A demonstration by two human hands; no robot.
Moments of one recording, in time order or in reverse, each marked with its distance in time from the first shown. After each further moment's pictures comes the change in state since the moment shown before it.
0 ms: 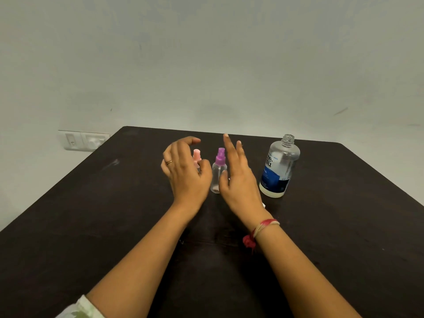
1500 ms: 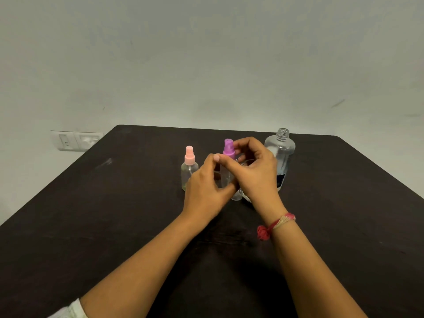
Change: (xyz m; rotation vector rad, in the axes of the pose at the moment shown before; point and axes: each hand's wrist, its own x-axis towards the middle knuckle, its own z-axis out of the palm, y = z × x) left_hand -0.029 0.013 0.007 -0.159 -0.427 0.013; right_hand 0.005 0.000 -0.033 0.529 0.270 0.058
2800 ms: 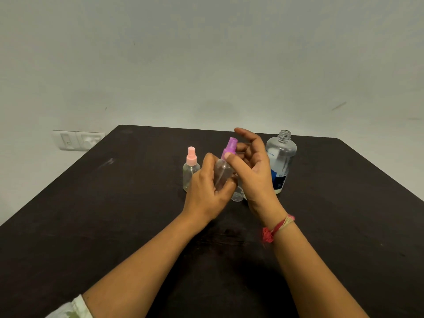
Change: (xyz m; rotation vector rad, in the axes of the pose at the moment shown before) left_hand 0.001 -0.004 -0.002 -0.120 -0.008 0.127; right_hand -0.004 -0.003 0.005 0.383 -0.116 0.107
